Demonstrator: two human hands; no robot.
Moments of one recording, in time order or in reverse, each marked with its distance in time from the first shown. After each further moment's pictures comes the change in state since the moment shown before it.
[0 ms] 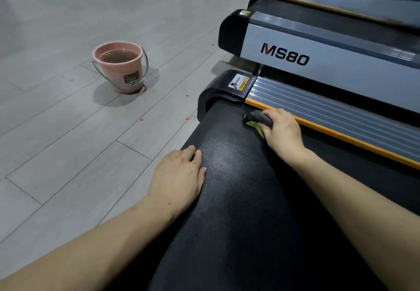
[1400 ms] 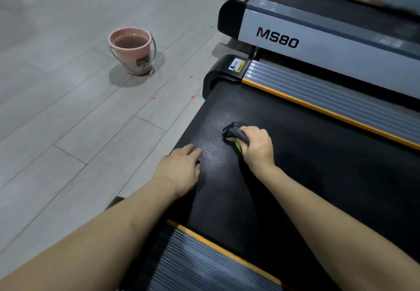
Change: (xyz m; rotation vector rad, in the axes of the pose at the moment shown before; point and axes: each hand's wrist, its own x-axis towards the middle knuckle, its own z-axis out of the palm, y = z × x) left_hand -0.126 -0.004 -0.070 -0.218 -0.291 -0.038; right_hand -0.160 -0.102 -0.040 0.134 -0.015 0.070
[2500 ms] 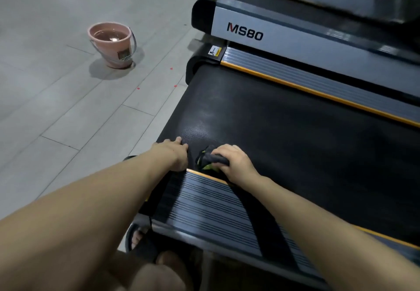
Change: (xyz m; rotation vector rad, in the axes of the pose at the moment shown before) left_hand -0.058 -0.019 0.023 0.318 -0.401 0.024; right_hand -0.180 -0.075 -0.036 0.142 -0.255 -0.157
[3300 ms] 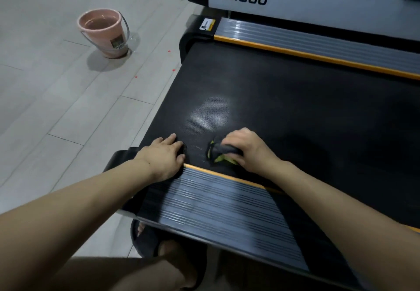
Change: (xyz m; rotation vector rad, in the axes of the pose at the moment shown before) left_hand -0.024 0.020 0.020 -0.139 0.105 0.028; right_hand -0.012 0.070 -0.028 -0.053 -0.057 -0.268
